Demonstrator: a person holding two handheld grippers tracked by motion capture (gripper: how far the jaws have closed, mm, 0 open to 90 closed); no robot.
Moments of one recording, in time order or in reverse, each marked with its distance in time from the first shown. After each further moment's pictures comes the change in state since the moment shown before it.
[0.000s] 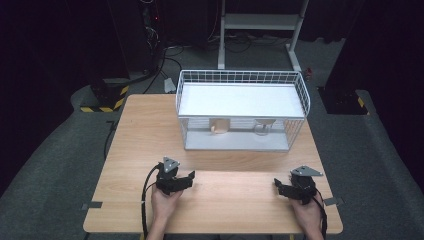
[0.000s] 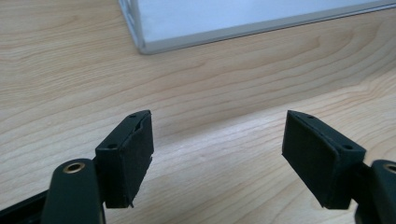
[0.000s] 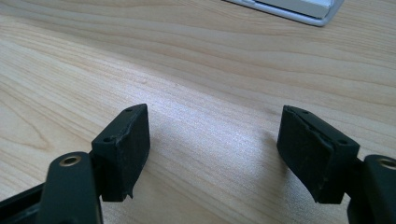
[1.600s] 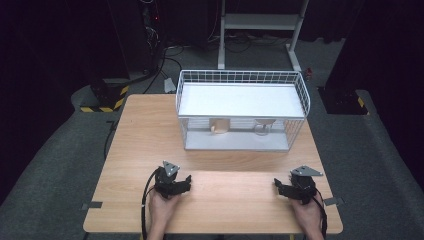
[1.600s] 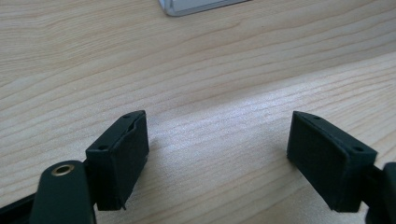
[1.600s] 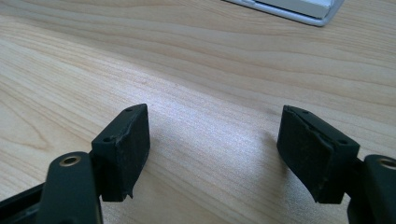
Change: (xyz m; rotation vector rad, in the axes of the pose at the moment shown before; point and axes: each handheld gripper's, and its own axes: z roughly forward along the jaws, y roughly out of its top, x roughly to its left) left arm 0.003 -0.017 0.011 0.054 0.097 0.046; right arm 0.000 0.000 0.000 0.000 0.000 0.000
